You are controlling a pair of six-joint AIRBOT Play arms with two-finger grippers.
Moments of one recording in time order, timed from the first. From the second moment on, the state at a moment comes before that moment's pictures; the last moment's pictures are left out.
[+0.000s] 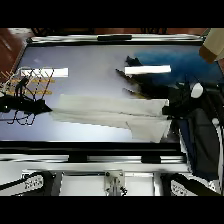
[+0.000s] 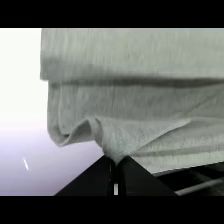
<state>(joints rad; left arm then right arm) 0.31 -1.32 1.08 1.01 -1.26 -1.18 -0.02 -1.27 1.13 -1.51 1.40 1.60</state>
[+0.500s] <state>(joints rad) 0.21 -1.72 1.43 1.00 -1.21 -1.37 -0.02 -1.70 1.53 -1.52 1.28 1.62</state>
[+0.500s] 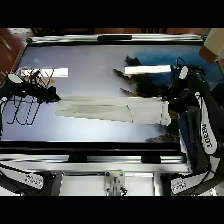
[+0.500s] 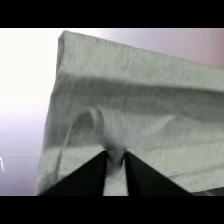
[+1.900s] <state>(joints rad) 0.08 -1.72 1.52 0.99 -1.39 -1.37 -0.16 -1.79 1.43 -1.34 1.41 1.51</state>
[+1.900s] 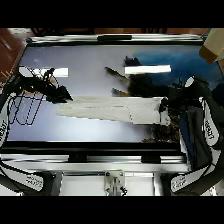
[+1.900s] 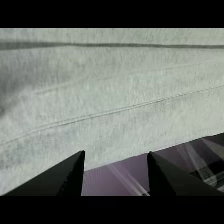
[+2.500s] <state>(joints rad) 0.06 -1.72 1.52 0.99 -1.41 -1.37 -0.16 -1.79 1.43 -1.19 1.34 1.43</state>
